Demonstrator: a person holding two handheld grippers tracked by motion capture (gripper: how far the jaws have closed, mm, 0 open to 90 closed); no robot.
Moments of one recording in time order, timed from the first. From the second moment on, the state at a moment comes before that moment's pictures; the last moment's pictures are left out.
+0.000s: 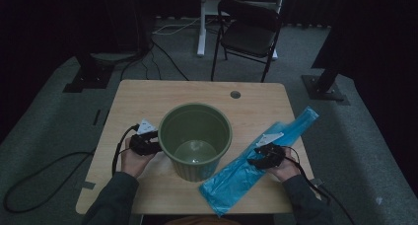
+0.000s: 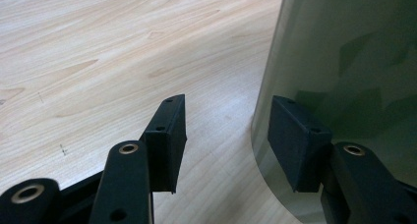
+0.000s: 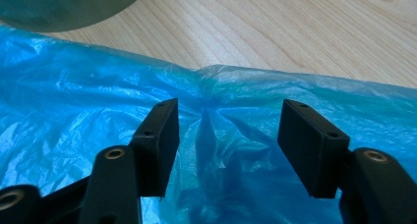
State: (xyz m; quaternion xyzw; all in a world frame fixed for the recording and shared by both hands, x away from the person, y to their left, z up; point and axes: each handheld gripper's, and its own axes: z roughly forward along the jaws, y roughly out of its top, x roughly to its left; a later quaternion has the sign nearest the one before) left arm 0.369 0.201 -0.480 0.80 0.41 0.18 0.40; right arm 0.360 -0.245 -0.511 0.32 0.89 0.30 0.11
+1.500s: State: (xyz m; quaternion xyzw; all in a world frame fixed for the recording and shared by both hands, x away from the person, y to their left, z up) left arm 0.374 0.202 -0.489 0.80 0.40 0.17 0.40; right arm 0.362 -0.223 -0.526 0.31 0.90 0.29 0.10
